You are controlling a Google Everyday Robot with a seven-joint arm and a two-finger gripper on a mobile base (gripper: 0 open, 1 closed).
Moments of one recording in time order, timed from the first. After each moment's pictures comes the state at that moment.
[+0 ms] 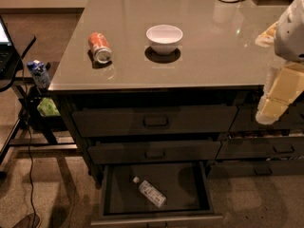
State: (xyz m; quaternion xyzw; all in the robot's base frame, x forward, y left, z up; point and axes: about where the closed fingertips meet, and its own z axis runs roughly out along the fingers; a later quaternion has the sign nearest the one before) arm 0.438 -0.216 0.977 -0.60 0.78 -0.04 0.16
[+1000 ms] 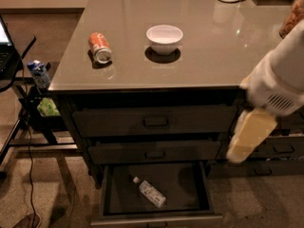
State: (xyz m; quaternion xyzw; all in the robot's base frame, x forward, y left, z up) arm 0.412 -0.194 0.900 -0.55 0.82 0.00 0.14
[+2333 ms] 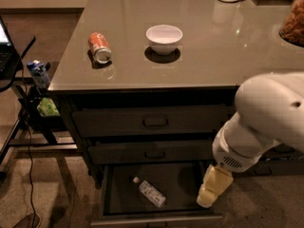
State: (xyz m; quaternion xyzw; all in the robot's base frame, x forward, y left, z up) arm 0.374 -0.161 0.757 -0.51 0.85 0.04 0.08
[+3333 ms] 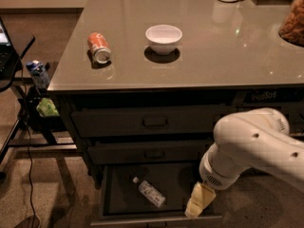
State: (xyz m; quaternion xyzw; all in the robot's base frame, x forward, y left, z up) arm 0.370 -0.147 0.668 -0.48 0.87 0.06 0.07
